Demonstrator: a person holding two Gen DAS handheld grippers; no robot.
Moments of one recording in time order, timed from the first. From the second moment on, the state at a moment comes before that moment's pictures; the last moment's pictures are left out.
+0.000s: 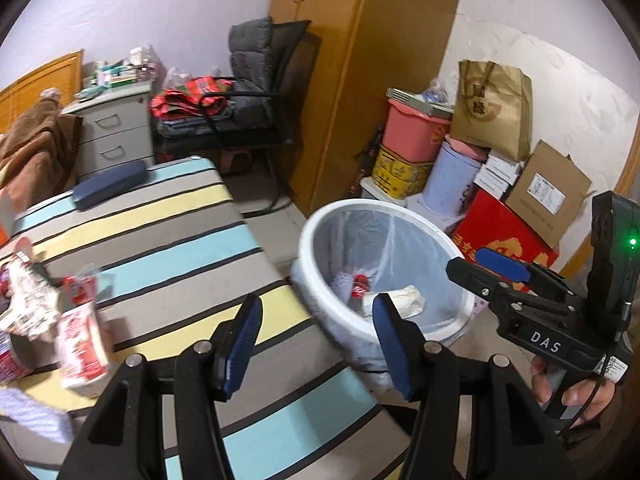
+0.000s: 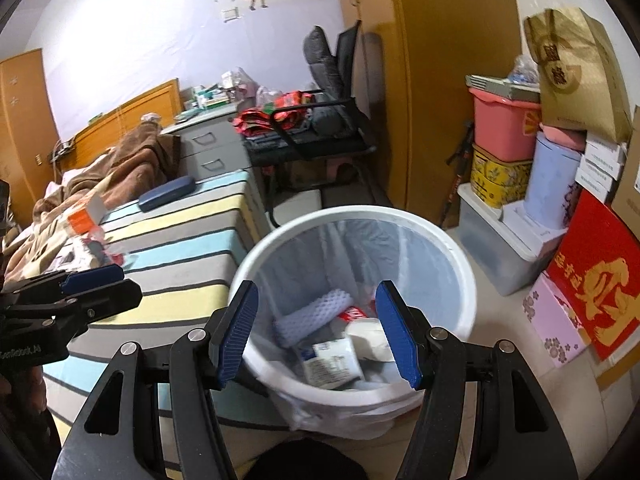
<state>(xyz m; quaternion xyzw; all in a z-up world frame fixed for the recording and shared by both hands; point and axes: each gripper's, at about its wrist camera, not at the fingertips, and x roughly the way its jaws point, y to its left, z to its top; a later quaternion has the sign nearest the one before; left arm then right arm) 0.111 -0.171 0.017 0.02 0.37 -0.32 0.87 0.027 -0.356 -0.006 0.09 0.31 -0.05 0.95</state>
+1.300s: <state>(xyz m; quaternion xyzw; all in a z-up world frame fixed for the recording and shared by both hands) 0.154 0.083 -0.011 0.00 0.38 -0.11 0.92 0.108 -0.164 -0.027 0.06 0.37 0.14 0.92</state>
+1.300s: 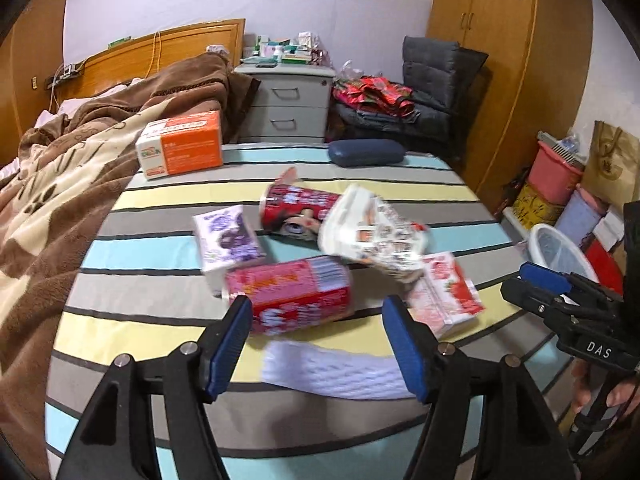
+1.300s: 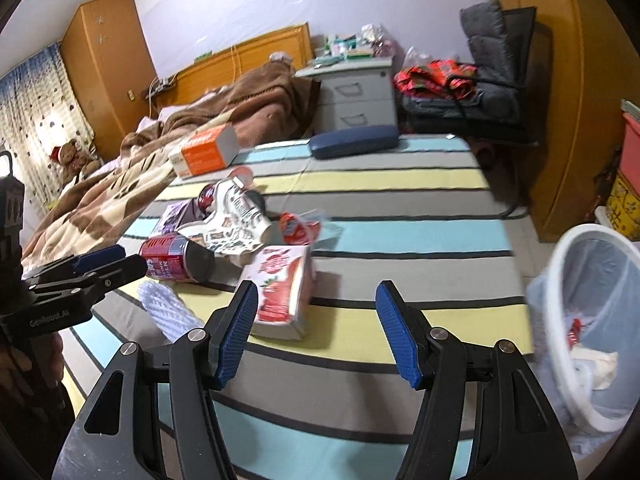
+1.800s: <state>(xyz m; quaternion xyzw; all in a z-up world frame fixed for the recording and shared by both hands) 0.194 0.085 -0.023 0.09 0.42 -0.17 0.89 0.131 -0.136 -0.044 0.04 0.42 0.13 0.90</state>
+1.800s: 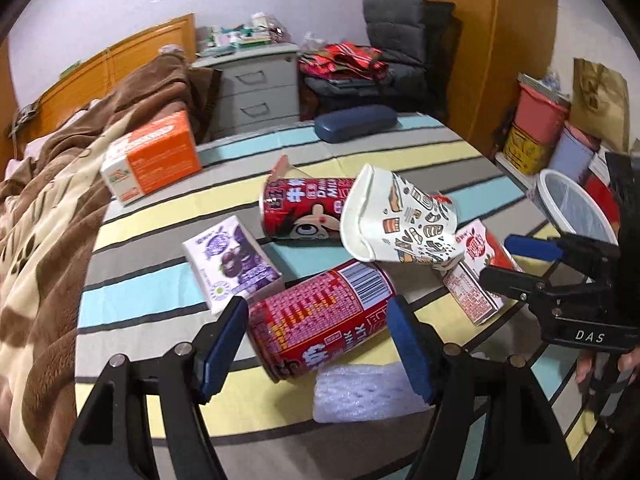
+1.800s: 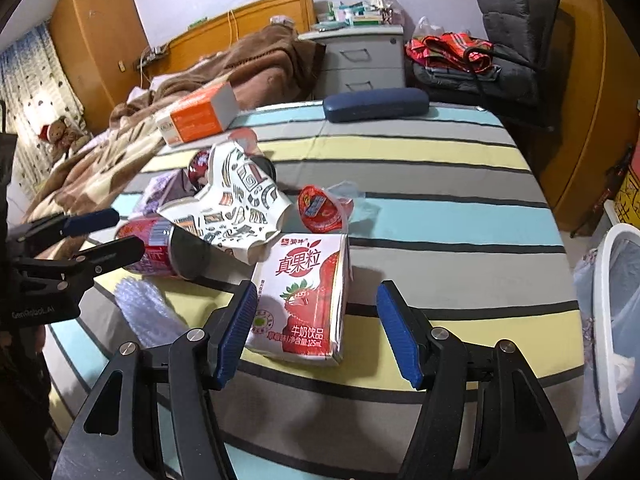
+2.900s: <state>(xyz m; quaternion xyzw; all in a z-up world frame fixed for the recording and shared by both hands) 0.195 0.068 -0.041 0.06 0.45 -0.18 0.87 0.137 -0.130 -0.051 0.00 0.44 0.10 0.89</state>
